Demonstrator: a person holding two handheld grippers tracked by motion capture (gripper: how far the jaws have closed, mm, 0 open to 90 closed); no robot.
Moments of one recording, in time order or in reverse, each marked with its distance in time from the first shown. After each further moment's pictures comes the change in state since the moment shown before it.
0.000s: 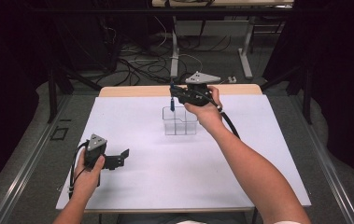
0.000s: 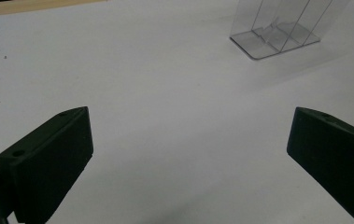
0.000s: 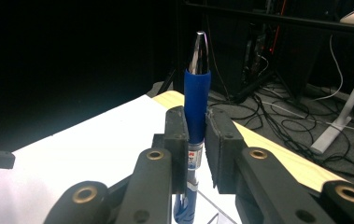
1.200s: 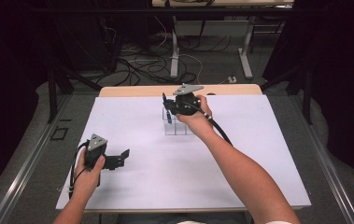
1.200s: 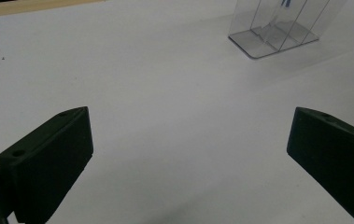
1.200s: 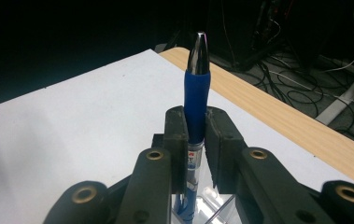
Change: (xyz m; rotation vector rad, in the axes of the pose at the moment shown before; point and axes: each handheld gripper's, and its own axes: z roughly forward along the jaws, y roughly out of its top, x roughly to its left) left arm 0.000 0.000 0.001 0.001 -0.006 0.005; right arm 0.016 -0.031 0.031 0.159 0.010 -0.052
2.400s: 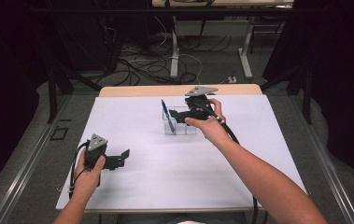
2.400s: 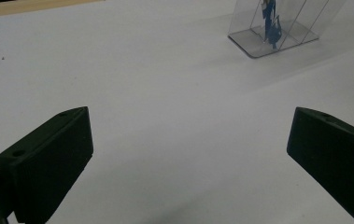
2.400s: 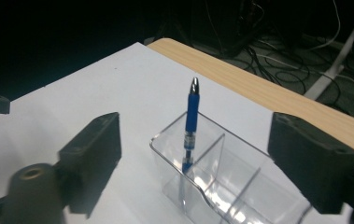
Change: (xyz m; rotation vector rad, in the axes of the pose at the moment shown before) left arm 0.000 0.000 0.000 0.004 0.002 0.005; right arm -0.002 -0.005 -0.045 0.026 -0.051 0.085
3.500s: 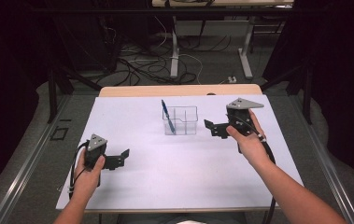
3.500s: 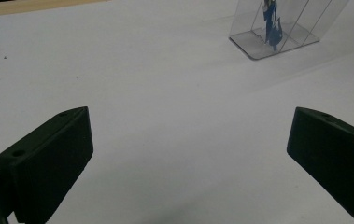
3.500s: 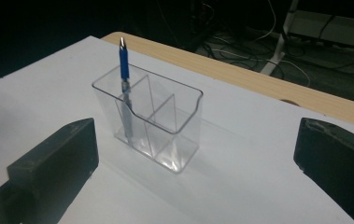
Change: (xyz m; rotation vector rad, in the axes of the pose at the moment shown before) left arm -0.001 0.000 -0.001 -0.006 0.000 -0.020; right arm -0.033 -0.049 -0.099 -0.028 -0.163 0.075
